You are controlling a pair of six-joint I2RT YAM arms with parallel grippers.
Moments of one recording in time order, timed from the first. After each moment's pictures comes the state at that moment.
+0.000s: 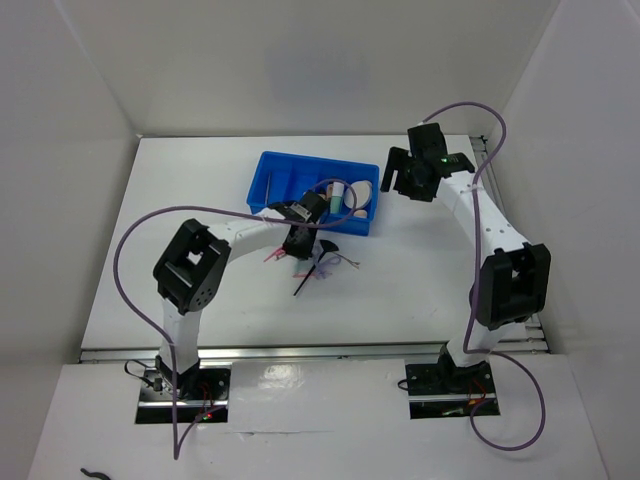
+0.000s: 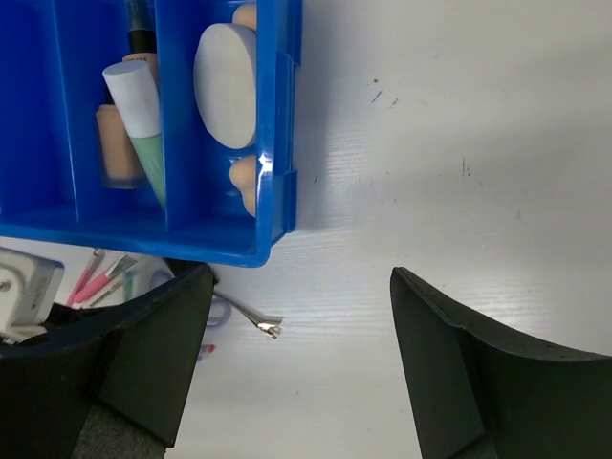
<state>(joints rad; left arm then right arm) -0.66 1.99 1.41 -0.59 -0.17 -0.39 0.22 1.65 1.52 -0.73 0.06 0.43</state>
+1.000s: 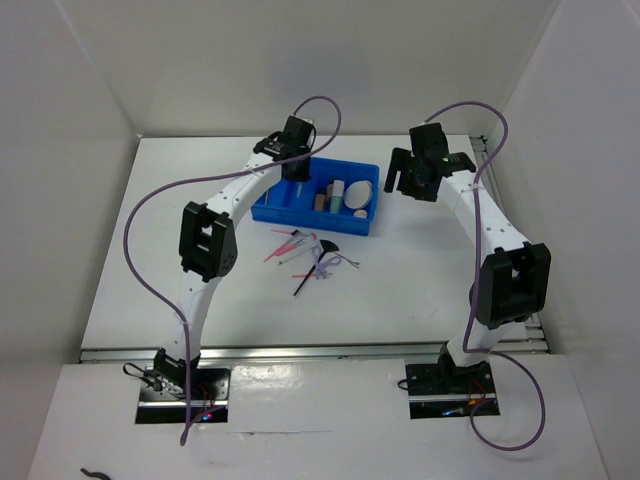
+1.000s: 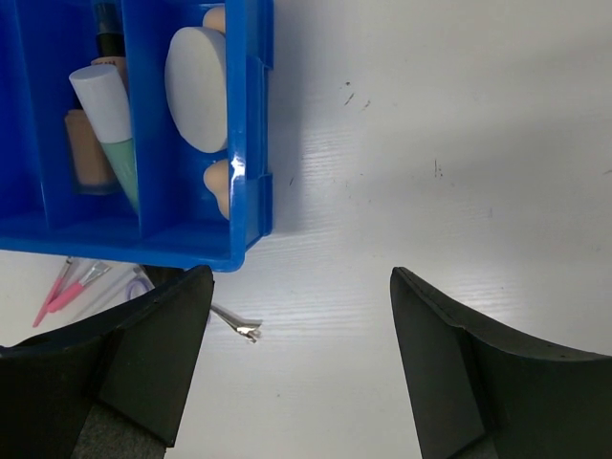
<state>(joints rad) -0.45 2.34 2.25 -0.75 -0.17 -0.29 0.21 1.66 1.53 -0.74 0.10 0.40</state>
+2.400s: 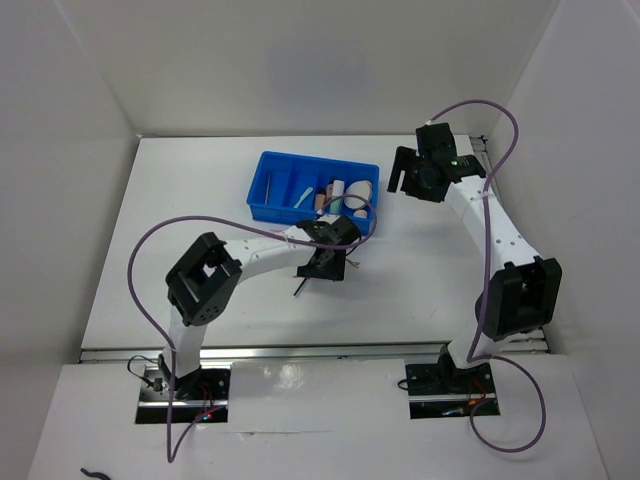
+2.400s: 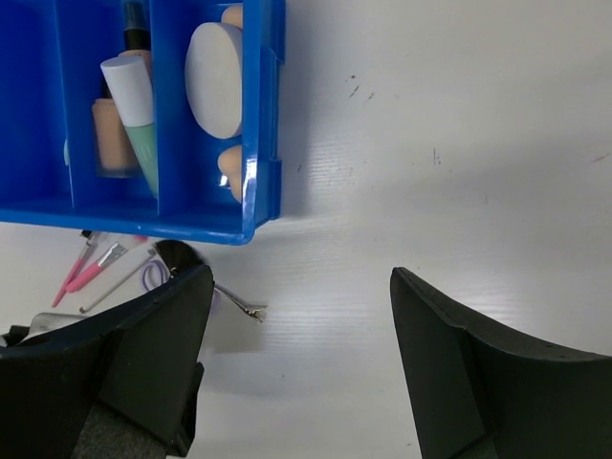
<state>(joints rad) -0.88 1.97 1.45 -0.74 -0.27 -0.77 0.21 1.58 1.51 -0.77 0.09 0.40</state>
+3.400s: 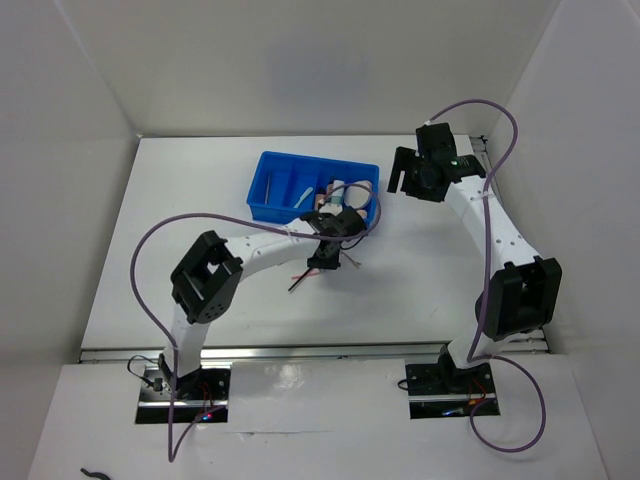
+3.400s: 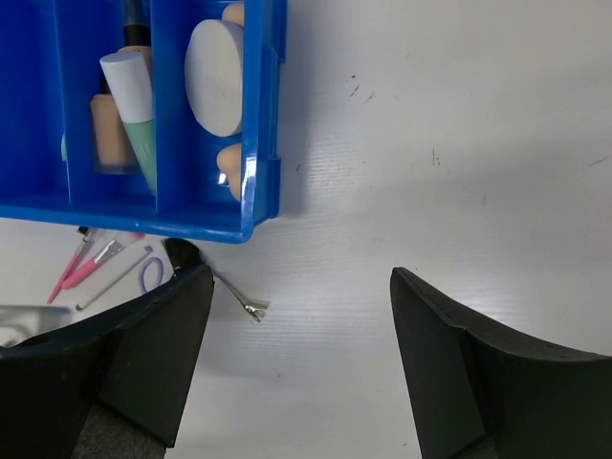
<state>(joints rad) -0.88 2.04 1.58 -0.82 -0.38 -0.79 0.21 1.58 1.51 -0.77 0.08 0.39</state>
